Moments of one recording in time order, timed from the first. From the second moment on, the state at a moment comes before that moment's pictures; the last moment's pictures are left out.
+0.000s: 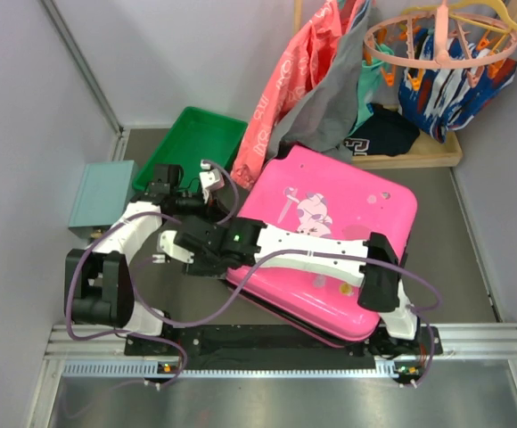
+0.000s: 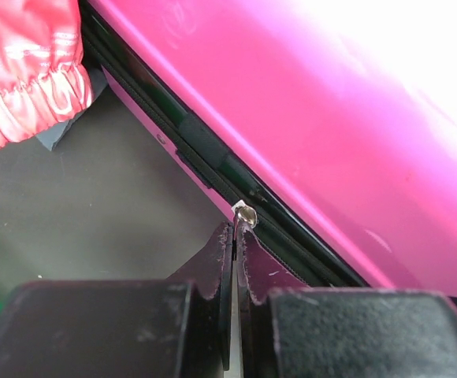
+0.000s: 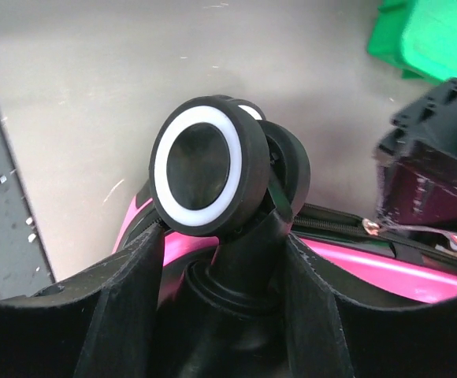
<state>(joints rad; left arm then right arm) -0.12 1.45 0.95 -0.39 1.04 0.65 1.34 2.04 2.00 -0.93 0.21 -0.31</state>
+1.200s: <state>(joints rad) -0.02 1.36 0.92 -0.37 0.90 0.58 1.49 1.74 1.70 -1.05 -0.31 -0.51</state>
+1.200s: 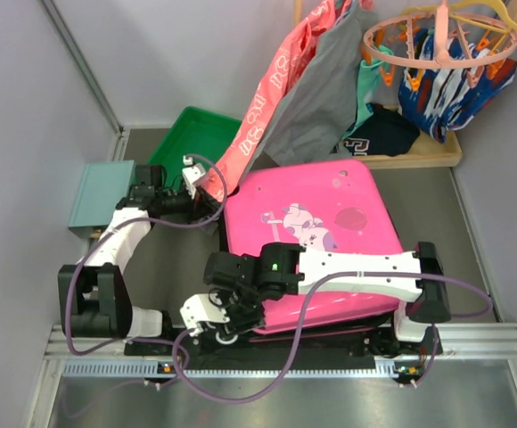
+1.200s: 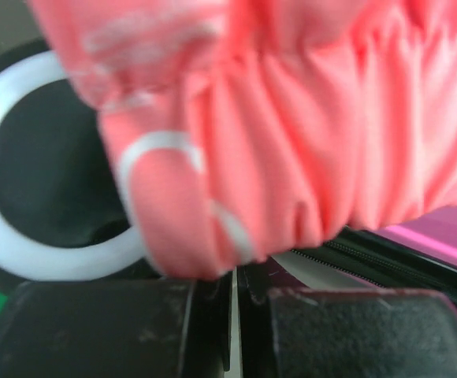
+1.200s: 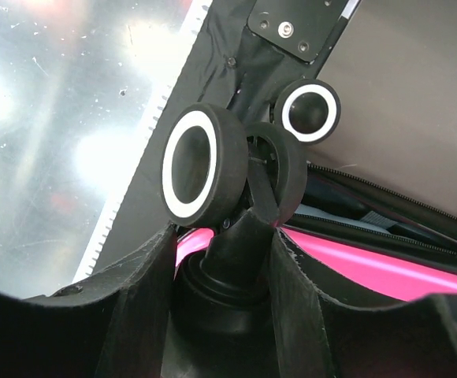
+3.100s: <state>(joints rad) -0.01 1.35 0.81 -0.08 0.96 0.42 0.86 2.02 2.04 -0.11 0.17 0.11</state>
